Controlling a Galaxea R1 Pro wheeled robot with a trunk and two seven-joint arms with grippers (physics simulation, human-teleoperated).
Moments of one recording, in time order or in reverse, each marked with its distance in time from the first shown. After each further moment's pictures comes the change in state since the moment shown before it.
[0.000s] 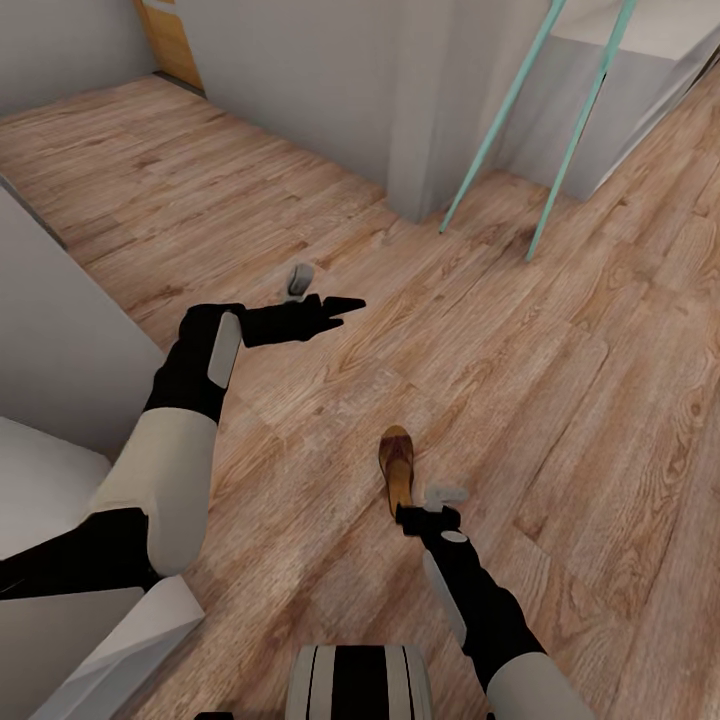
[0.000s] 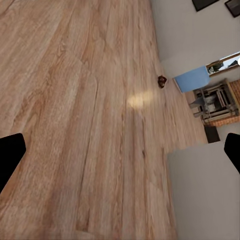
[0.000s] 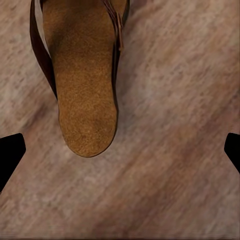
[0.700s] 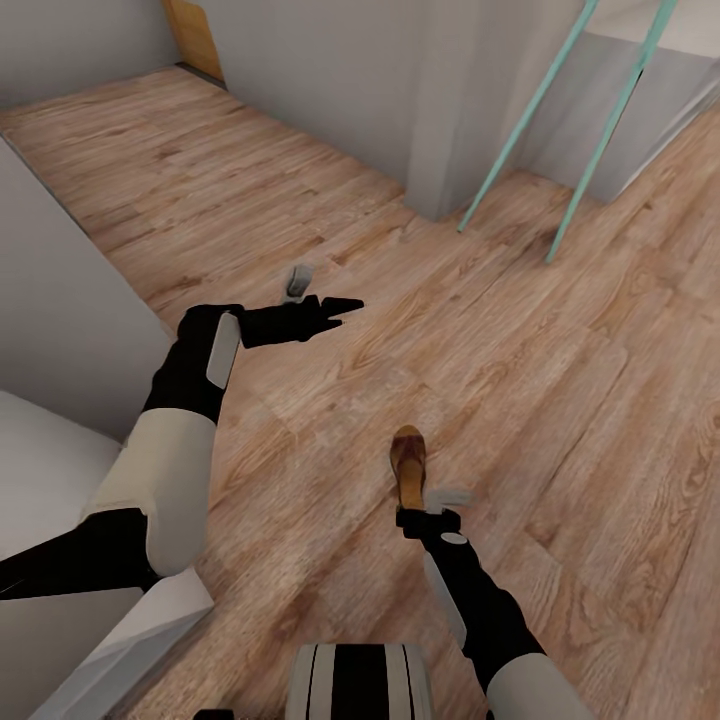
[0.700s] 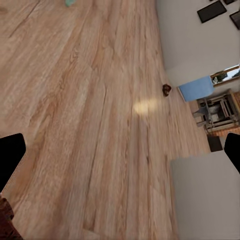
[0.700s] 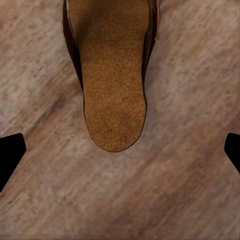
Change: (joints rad) left arm 0.002 0.004 0.003 0.000 0.000 0.001 -0.001; right arm 0.001 0.000 -0.003 0.011 0.000 -0.002 0.000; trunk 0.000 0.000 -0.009
